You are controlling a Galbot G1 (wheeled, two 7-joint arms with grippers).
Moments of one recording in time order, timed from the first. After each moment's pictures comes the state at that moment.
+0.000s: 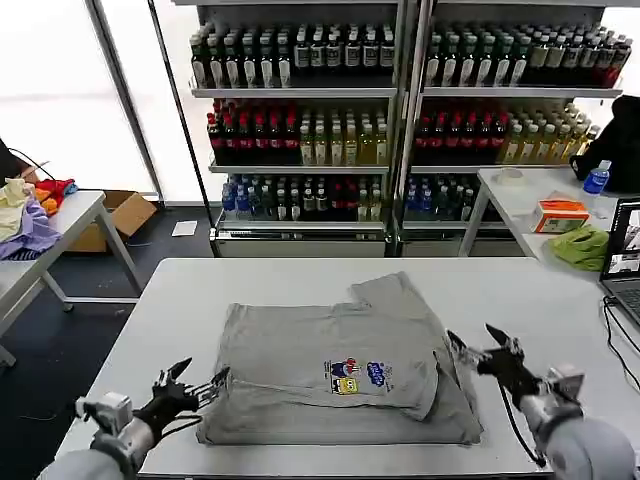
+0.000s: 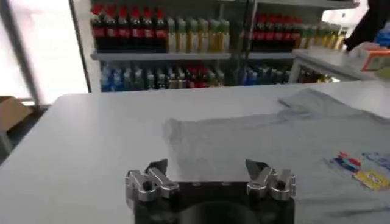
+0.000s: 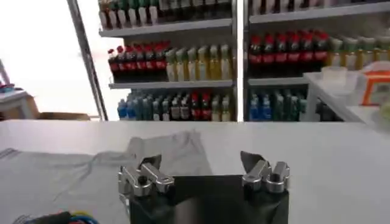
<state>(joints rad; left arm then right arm) 1.39 -1.04 -0.57 -2.00 -0.55 0.55 0.16 -1.11 0.97 0.51 1.77 0.62 -0.44 -0.18</state>
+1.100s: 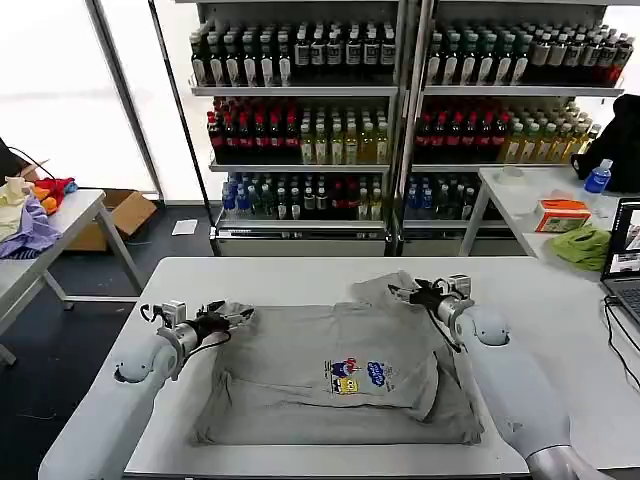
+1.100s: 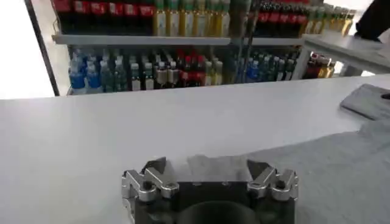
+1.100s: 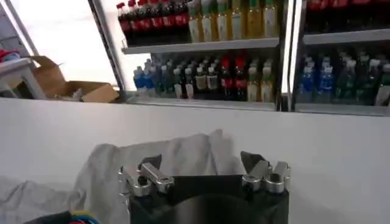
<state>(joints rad) 0.77 -1.04 -0.22 -1.33 -0.55 0.47 0.27 -0.52 1.21 0.21 1.03 0.47 -0.42 -0.33</state>
